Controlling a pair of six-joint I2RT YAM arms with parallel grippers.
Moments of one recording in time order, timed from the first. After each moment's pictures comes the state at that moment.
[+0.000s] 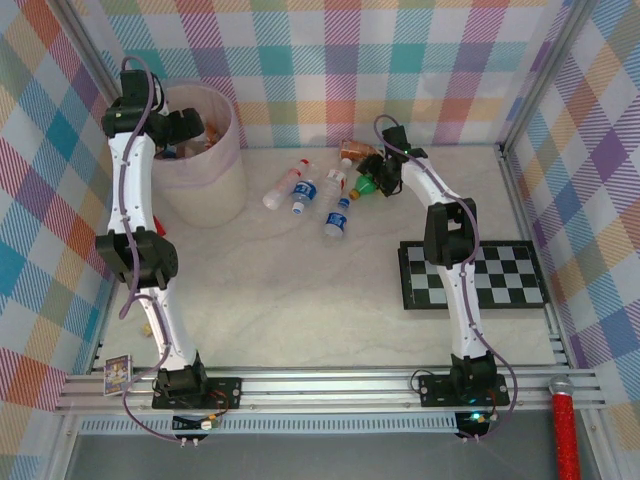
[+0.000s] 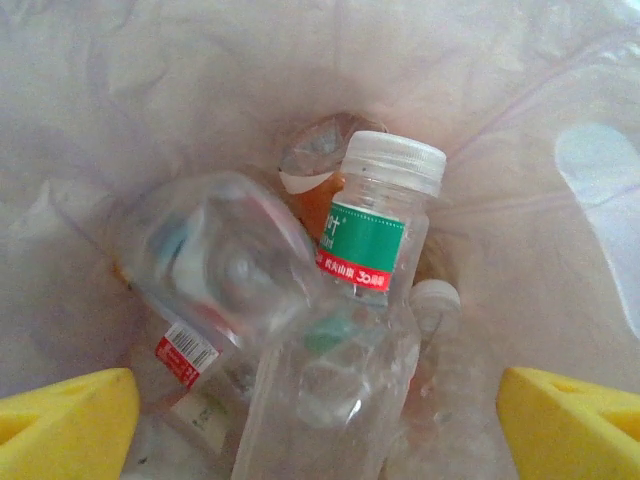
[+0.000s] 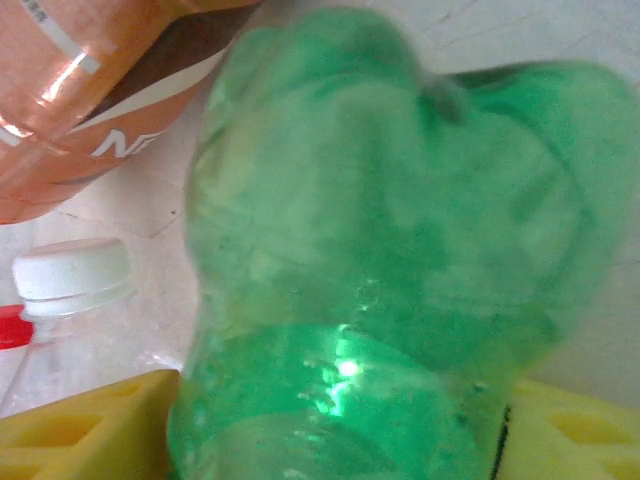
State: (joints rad) left arm 0.14 2.11 2.45 -1.12 0.07 -0.23; right arm 0.24 2.57 2.30 -0.71 -0.22 0.87
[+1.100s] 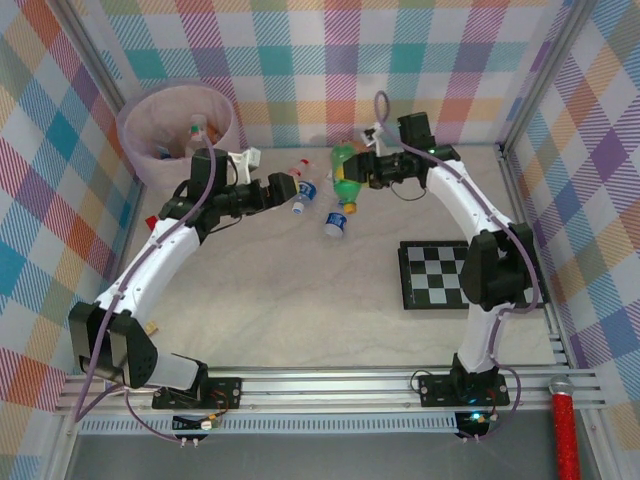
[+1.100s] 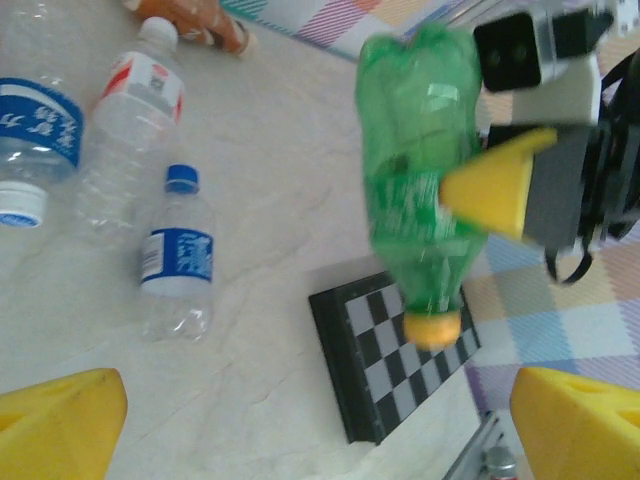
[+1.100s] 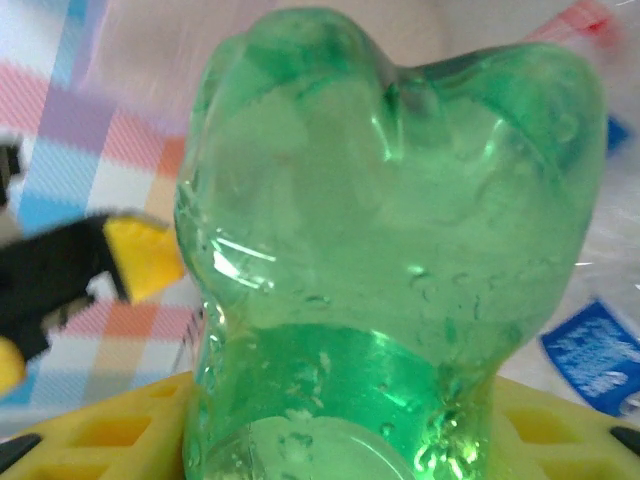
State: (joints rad) left arm -0.27 1.41 1.25 -0.37 0.61 -0.61; right arm 0.32 1.91 1.77 -0.65 -0.95 0.26
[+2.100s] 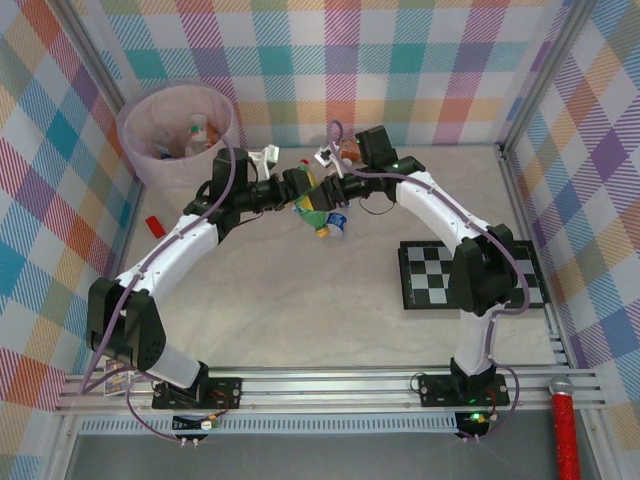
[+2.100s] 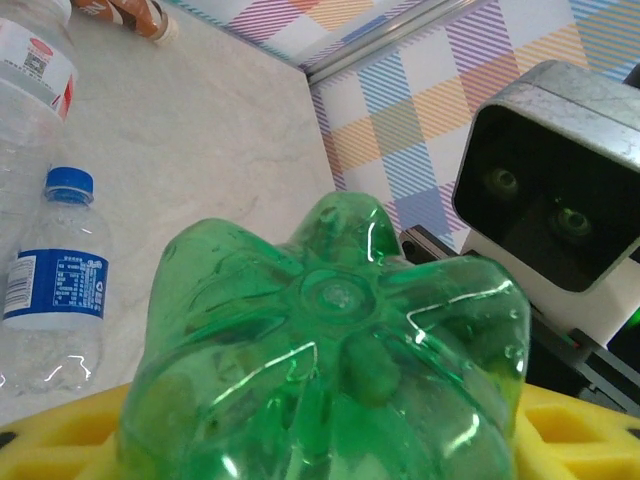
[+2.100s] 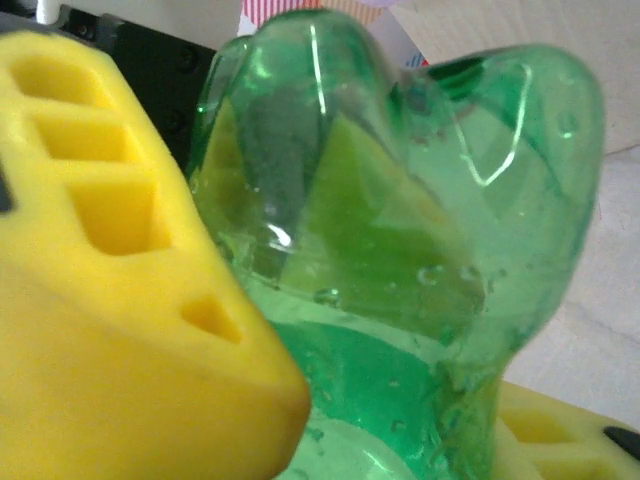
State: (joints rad) left arm -0.35 1.51 1.24 -0.13 0.63 -0.80; right arm 0.50 1.92 1.74 -0.58 -1.05 -0.01
